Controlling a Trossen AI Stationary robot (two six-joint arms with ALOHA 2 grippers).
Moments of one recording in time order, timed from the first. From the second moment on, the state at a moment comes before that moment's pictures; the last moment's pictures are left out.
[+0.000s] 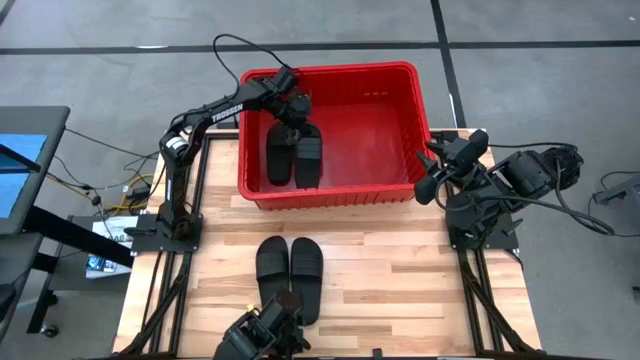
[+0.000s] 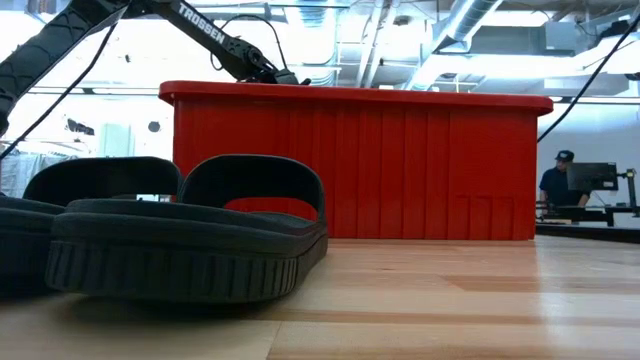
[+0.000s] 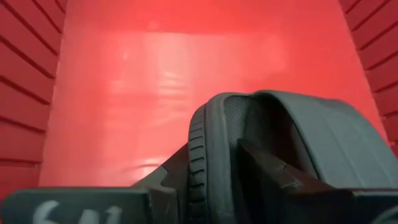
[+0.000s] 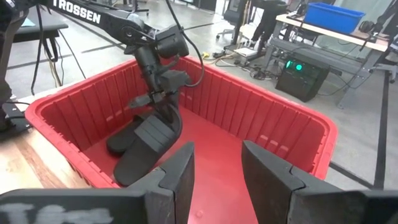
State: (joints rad) left arm 0.80 2.05 1.78 -0.74 0.45 0.69; right arm 0.48 1.26 1.73 -1.57 1.18 0.91
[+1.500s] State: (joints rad) left arm 0.80 2.05 1.78 -0.72 0.33 0.81; right arm 0.48 1.26 1.73 -1.57 1.18 0.91
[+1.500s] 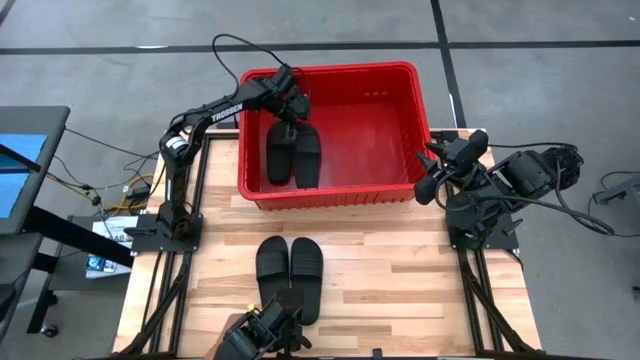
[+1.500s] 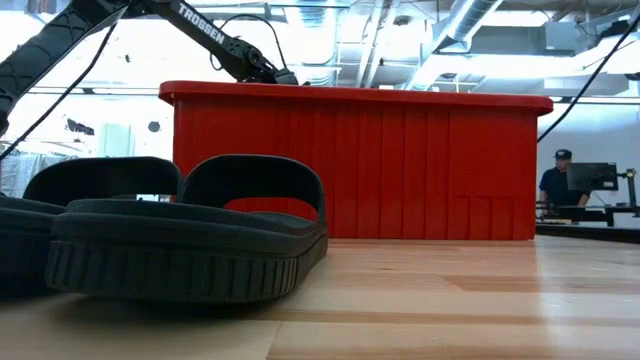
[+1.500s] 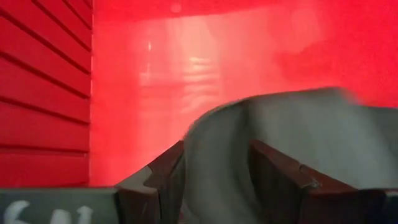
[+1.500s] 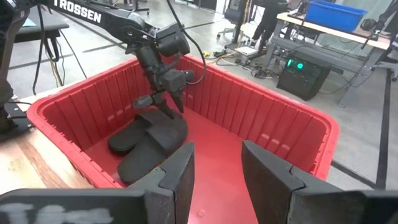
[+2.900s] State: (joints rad) left arm 0.72 1.71 1.85 -0.89 0.16 0.62; right arm 0.53 1.26 1.73 -1.57 1.12 0.84
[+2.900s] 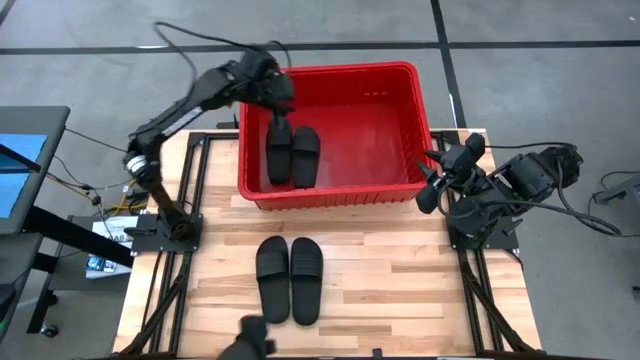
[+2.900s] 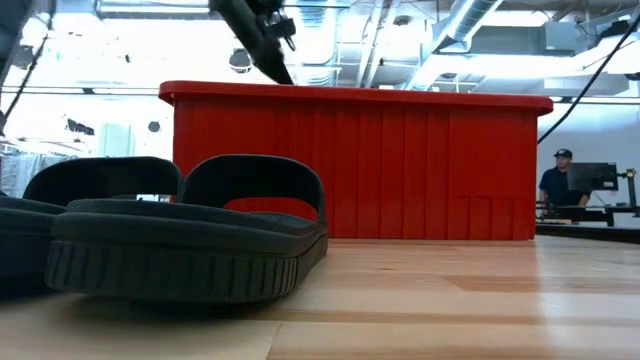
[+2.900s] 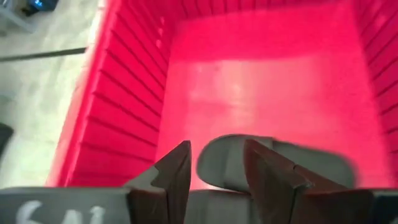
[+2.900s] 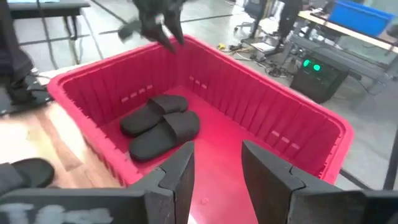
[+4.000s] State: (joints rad) left arm -0.08 0.95 1.14 -0.69 -0.38 -0.35; right arm 0.88 1.47 1.73 -1.56 1.16 1.05
